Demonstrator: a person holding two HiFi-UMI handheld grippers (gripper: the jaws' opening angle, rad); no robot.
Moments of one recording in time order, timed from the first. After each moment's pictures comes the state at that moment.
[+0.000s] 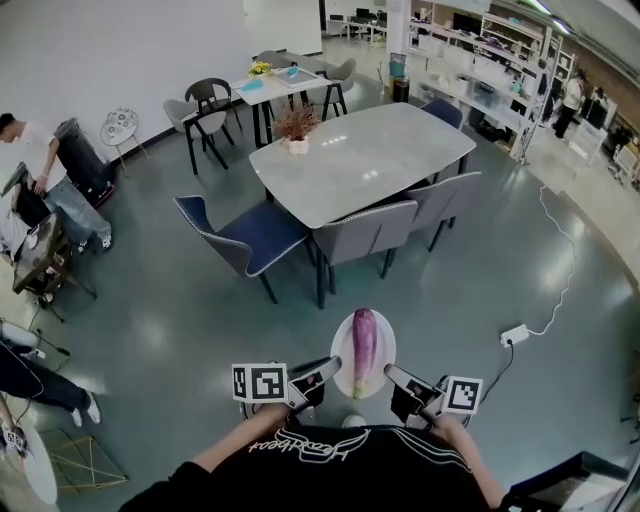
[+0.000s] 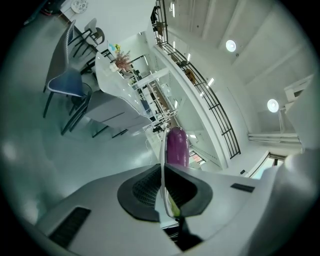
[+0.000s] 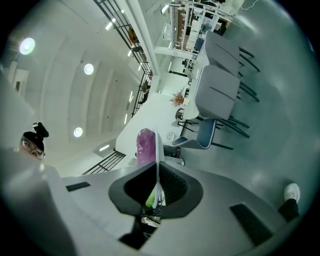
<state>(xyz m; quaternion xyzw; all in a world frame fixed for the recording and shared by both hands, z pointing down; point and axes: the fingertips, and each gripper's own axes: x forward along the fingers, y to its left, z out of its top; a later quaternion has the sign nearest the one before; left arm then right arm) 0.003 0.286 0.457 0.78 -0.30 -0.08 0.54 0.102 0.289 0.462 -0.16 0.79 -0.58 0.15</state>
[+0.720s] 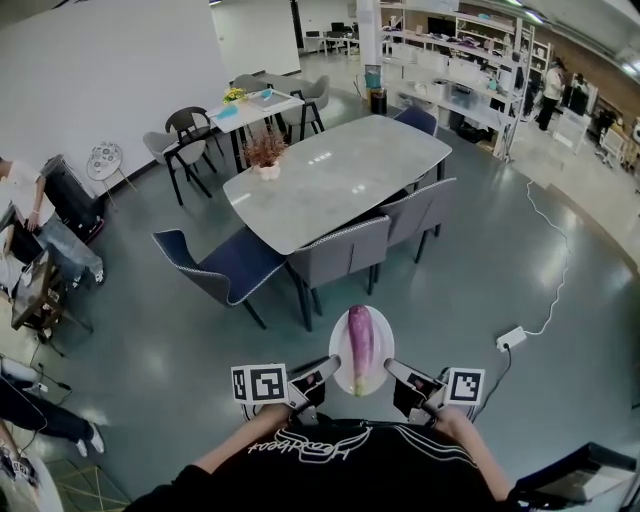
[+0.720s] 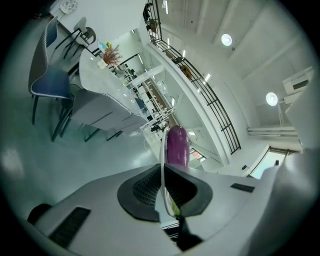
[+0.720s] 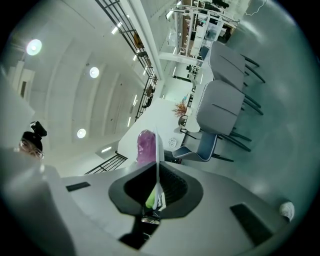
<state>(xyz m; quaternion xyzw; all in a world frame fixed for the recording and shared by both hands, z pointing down) 0.077 0.219 0.446 0.80 -0.30 -0.06 0.52 0.176 0.222 0.450 -0.17 0.80 -0.55 0.17</state>
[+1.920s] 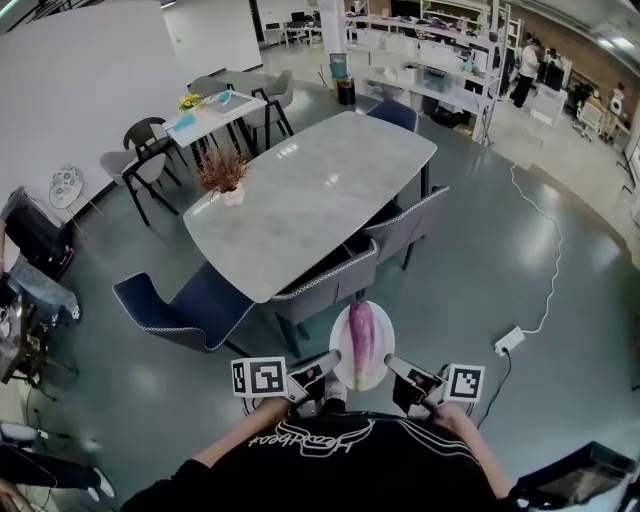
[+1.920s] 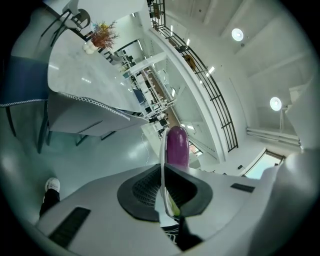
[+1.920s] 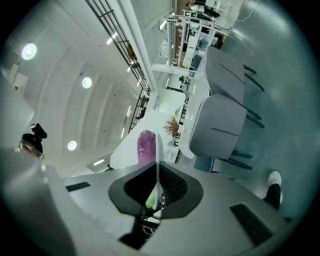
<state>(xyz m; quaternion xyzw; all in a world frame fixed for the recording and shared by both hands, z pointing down) 0.089 0.005 0.467 0.80 -0.24 -0.02 0.54 0.187 0.022 0.471 -0.22 0.77 -0.56 0.21</state>
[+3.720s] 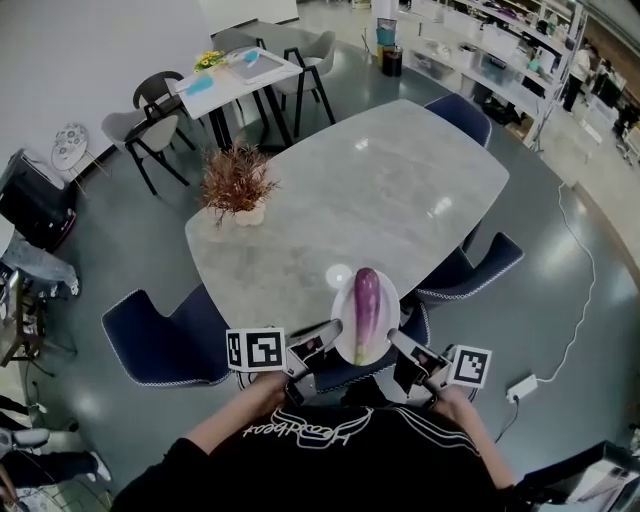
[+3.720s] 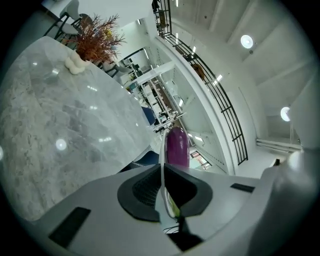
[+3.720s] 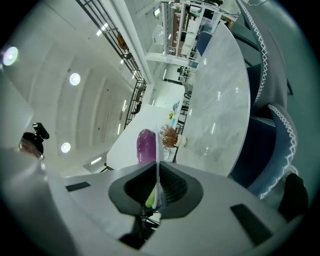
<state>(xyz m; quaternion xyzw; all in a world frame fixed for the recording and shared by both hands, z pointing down) -0.009 -0.358 0.472 0.79 -0.29 -0.05 0.55 0.090 -0.347 0.474 -0.20 0.77 -0.58 0.17</state>
